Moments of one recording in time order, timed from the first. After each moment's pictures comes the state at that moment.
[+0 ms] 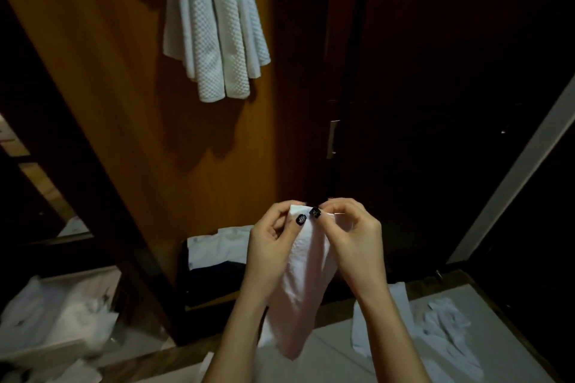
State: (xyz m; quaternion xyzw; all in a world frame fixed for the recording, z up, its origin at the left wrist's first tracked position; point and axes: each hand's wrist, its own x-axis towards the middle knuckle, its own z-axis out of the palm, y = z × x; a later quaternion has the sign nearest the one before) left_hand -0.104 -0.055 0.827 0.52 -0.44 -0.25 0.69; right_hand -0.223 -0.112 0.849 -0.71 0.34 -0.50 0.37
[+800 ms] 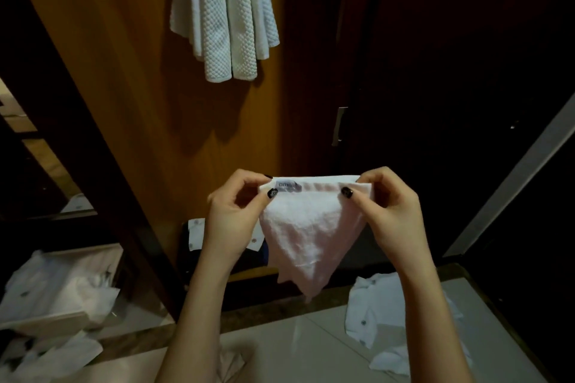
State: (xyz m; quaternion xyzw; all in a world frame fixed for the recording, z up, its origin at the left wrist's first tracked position) left_hand -0.054 -0.032 0.841 0.57 -0.50 -0.03 0.65; right_hand -0.257 -0.135 0.866 -0.76 0.30 -0.45 0.37
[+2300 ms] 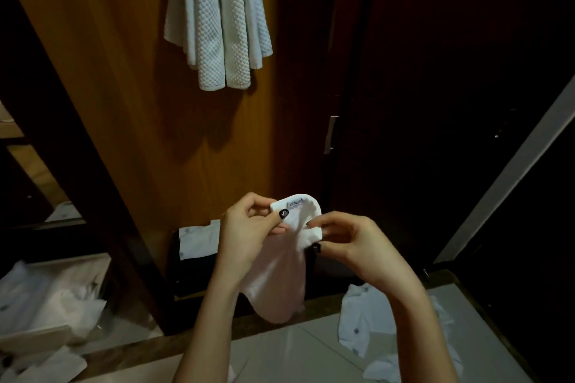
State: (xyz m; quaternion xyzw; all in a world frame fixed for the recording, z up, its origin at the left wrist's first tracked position) left_hand -0.079 -0.041 0.837 0.61 -0.34 -0.26 0.67; right_hand -0.255 -0.117 0.860 -0.79 0.29 -0.22 0.50
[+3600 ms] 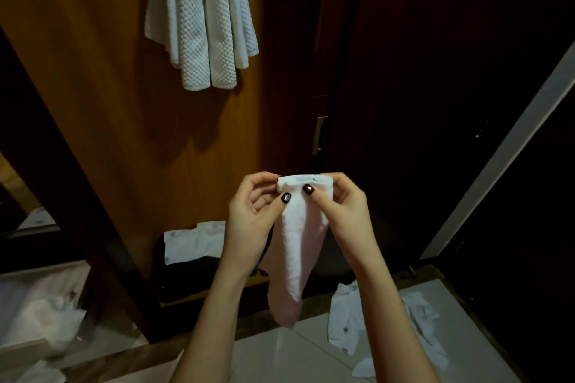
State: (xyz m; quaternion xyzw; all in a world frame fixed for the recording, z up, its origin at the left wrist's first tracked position) left_hand -0.090 -0.062 0.848 0.49 -0.42 -0.23 0.73; right_hand -0.221 -0.141 0.862 -0.66 0.27 -0.46 0.53
